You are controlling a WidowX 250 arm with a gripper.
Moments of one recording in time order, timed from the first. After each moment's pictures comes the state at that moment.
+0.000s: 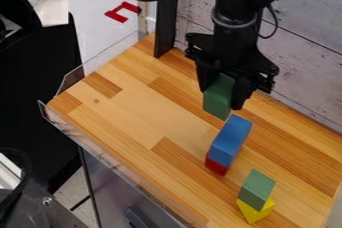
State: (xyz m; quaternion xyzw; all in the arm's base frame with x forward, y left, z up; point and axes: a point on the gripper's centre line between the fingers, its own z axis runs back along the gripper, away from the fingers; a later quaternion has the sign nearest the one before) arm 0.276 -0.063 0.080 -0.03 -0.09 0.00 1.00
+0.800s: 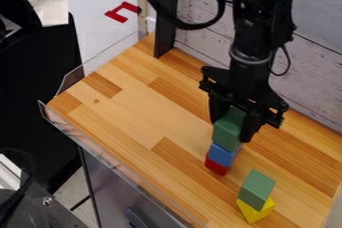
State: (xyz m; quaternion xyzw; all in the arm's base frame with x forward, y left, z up) arm 0.275 -0.083 0.041 -0.03 -0.03 -0.02 1.00
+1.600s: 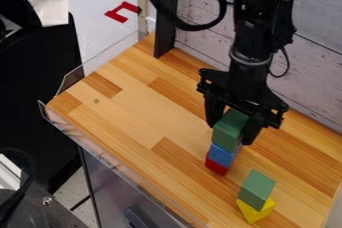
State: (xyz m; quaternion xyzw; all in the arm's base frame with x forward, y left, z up) arm 0.269 -0.081 0.040 -0.03 -0.01 0.01 1.00
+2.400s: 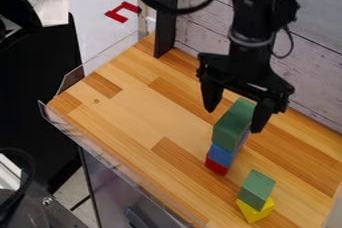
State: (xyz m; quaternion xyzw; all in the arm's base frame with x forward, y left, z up) arm 0.266 -0.080 0.078 -0.04 -0.05 0.02 1.00
